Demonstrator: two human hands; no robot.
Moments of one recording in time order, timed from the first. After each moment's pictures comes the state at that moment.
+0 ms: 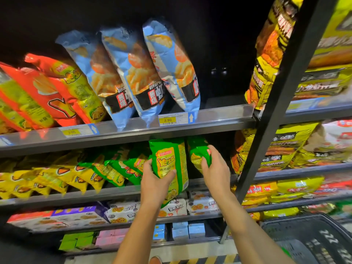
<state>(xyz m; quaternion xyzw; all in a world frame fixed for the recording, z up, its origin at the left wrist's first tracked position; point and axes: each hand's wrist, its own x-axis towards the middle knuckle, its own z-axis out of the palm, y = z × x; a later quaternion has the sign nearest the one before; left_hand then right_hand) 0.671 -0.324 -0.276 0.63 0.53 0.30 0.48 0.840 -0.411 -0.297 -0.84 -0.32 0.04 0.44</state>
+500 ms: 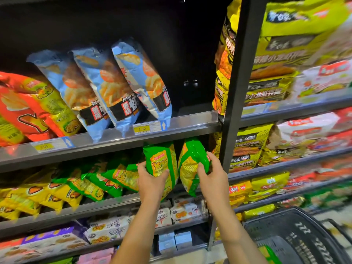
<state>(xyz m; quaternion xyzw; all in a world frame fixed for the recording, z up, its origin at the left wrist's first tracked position) 0.733 -0.339 -0.286 0.63 0.53 0.32 0.47 0.839 -0.486 -0.265 -0.78 -0.23 0.06 0.58</state>
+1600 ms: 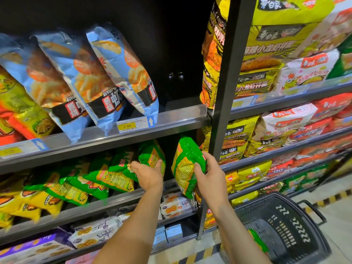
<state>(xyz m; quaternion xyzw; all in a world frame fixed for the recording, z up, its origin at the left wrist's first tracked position) 0.790 -0.322 -0.317 0.61 0.59 0.32 0.41 0.840 -0.502 -0.269 -0.78 -0.20 0.10 0.58</state>
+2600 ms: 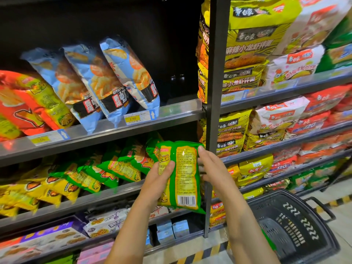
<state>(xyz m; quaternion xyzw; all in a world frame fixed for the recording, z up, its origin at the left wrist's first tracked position) 0.691 -0.413 -0.241 0.65 0.33 0.17 0.66 0.829 -0.546 -0.234 -0.66 -0.22 0.33 0.64</state>
